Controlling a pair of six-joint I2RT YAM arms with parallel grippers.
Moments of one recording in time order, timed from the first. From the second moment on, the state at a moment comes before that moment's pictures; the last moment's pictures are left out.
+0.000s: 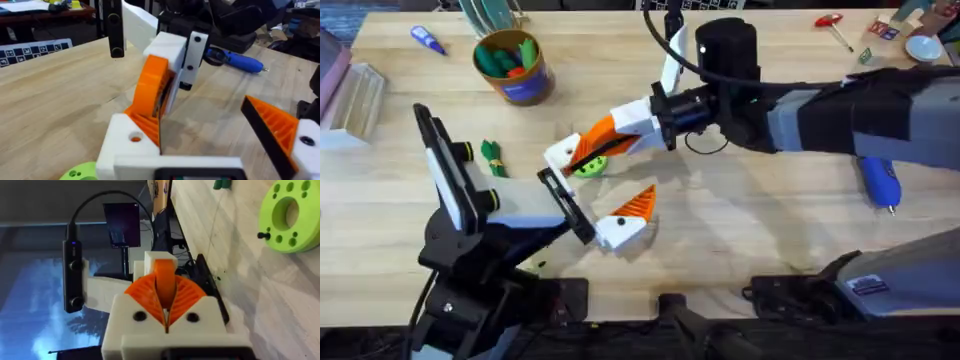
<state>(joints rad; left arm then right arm) -0.31 0.01 0.01 -0.06 0.64 -0.07 0.56 1.69 0.85 0.37 -1.18 1.04</state>
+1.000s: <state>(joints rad) -0.32 0.01 0.01 -0.06 0.70 -0.04 0.56 1.69 0.85 0.45 -1.19 0.99</state>
